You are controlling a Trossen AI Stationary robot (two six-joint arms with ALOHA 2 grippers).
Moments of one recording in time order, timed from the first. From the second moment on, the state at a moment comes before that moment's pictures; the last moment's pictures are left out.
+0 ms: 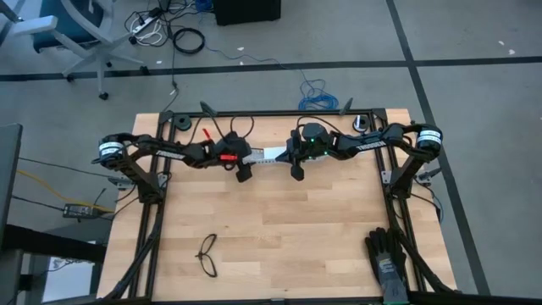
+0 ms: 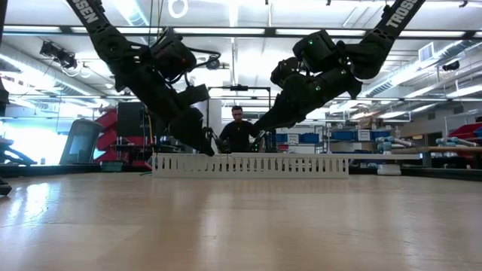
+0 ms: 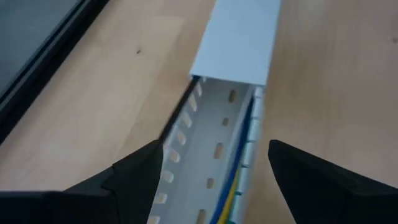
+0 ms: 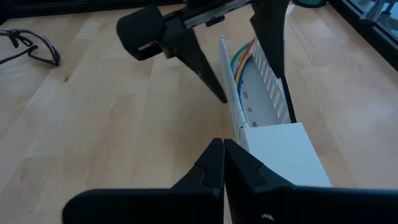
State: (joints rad) left arm 0.32 1.57 0.67 0.20 -0.14 0.09; right arm -0.34 1.68 0.80 0.44 -0.32 -0.10
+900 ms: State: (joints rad) left arm 0.38 1.60 0.67 0.13 -0.07 0.15; right arm -0.35 1.71 0.80 0.40 -0.18 -0.11
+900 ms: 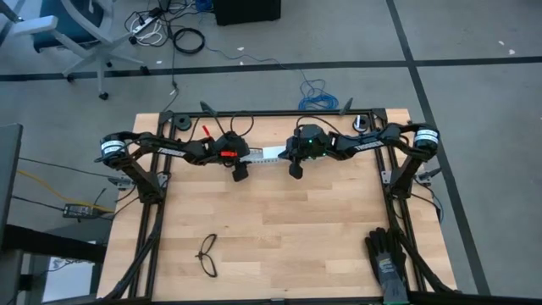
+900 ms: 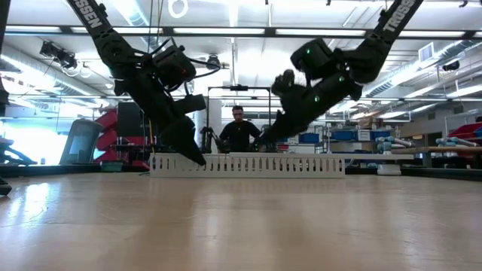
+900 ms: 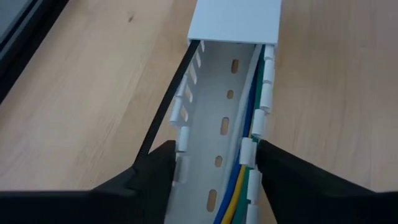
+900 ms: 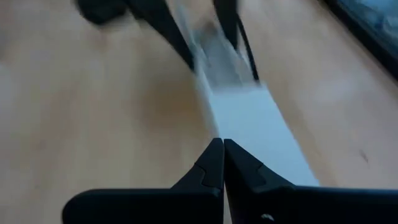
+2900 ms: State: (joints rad) left arm 0.37 1.72 0.68 0.36 -0.01 0.12; right arm -0.40 1.76 0.84 0.52 -0.33 -0.10
